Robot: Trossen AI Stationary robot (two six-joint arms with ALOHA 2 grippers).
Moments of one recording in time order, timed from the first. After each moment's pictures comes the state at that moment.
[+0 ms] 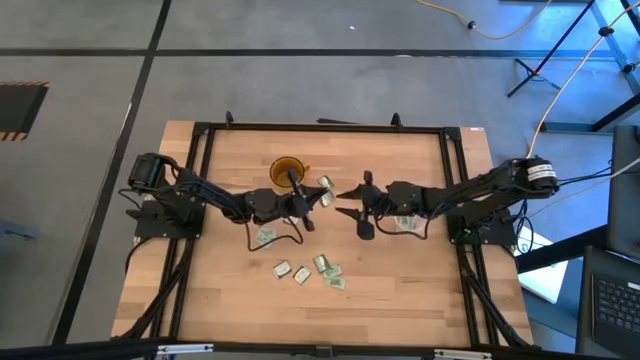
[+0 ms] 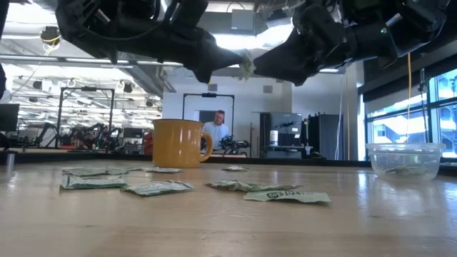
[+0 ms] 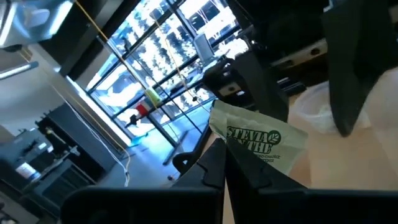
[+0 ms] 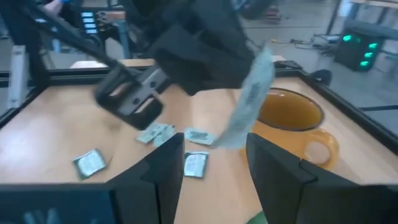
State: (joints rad) left arm -0.08 1.66 0.66 1.02 -0.53 0.59; right arm 0.04 1.45 0.55 0.72 0.15 0.02
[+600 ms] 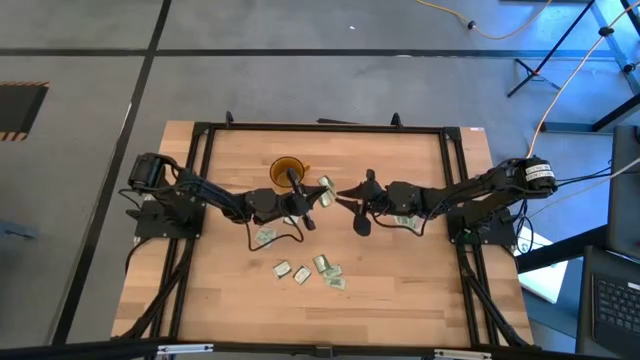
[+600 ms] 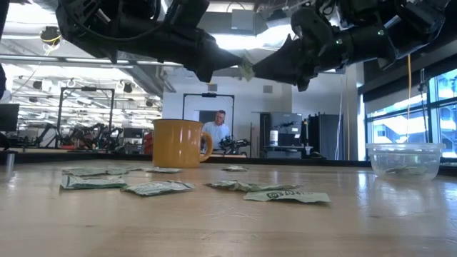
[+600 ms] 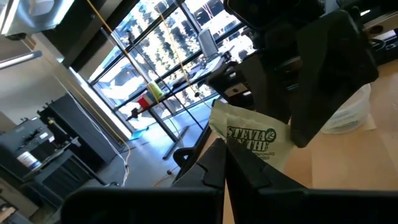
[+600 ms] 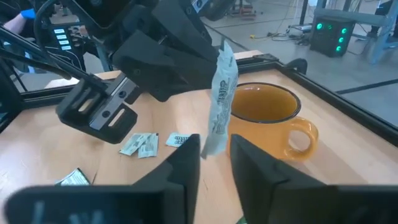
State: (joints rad) left arm -0.08 1.66 0.66 1.02 -0.56 0.56; right arm 0.04 1.47 0.55 0.74 0.24 0.13
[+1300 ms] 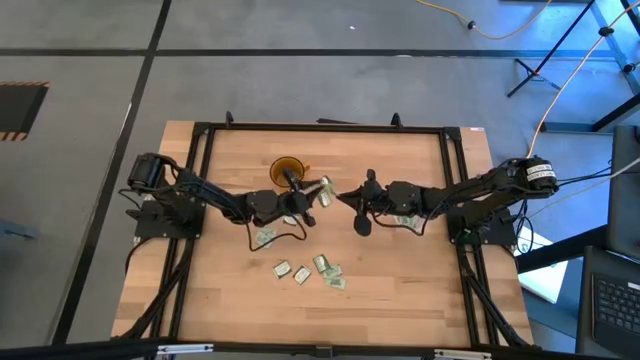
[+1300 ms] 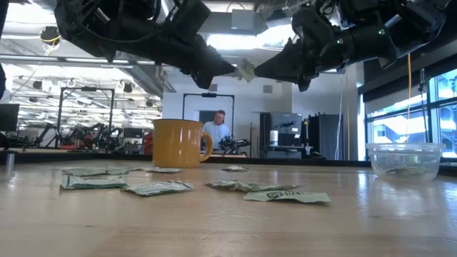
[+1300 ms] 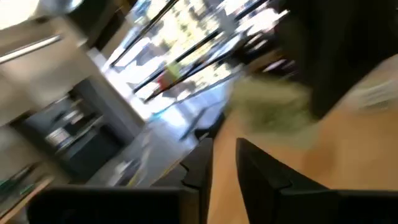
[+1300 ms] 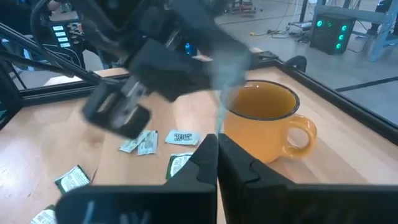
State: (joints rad) left arm -0.10 1.65 0.66 0.97 -0.74 0.57; right arm 0.04 1.45 0.55 0.70 0.24 0.13
